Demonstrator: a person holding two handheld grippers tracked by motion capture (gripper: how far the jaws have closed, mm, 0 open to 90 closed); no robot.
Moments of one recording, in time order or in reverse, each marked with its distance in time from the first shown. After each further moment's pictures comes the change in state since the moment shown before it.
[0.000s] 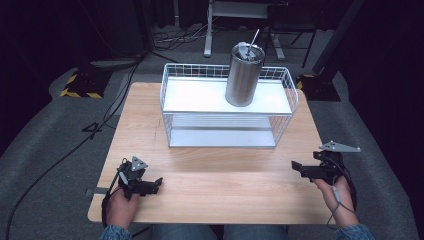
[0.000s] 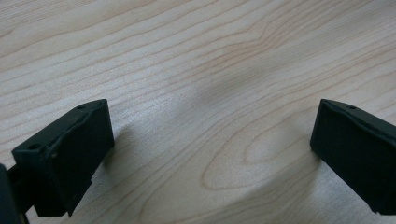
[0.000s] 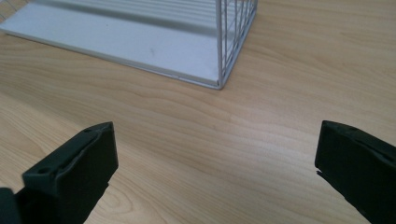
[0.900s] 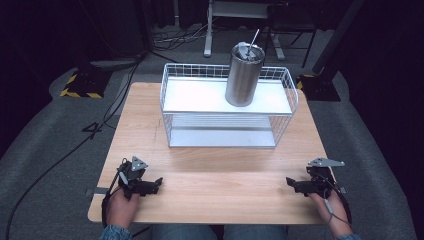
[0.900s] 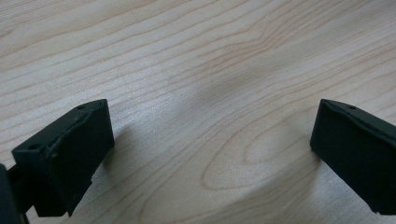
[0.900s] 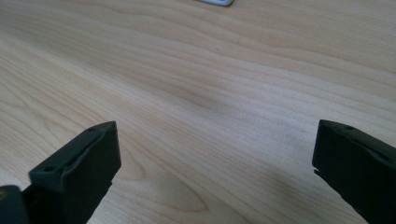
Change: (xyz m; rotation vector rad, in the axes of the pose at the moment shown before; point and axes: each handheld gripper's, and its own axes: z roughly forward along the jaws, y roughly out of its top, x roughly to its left) left arm 0.000 0.000 0.000 0.000 0.000 0.000; right arm -0.002 -0.054 0.034 0.116 -0.003 -0.063
